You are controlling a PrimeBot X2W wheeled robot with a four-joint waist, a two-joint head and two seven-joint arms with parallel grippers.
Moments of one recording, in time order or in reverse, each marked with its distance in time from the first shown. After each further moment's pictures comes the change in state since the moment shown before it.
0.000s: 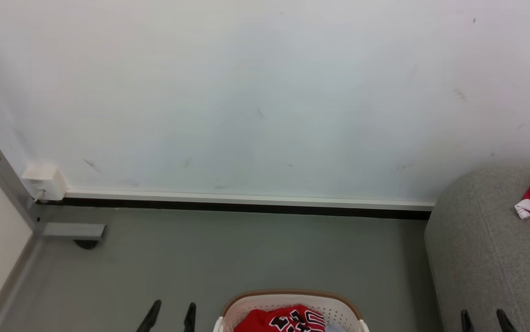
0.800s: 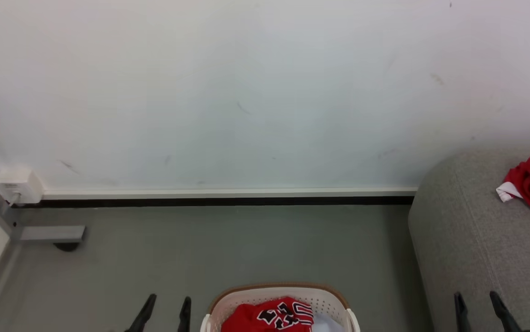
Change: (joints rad) left arm 0.002 -0.077 0.139 0.018 0.121 -0.099 0.000; right arm -0.036 0.004 0.027 -0.011 0.015 0.000 0.000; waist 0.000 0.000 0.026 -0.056
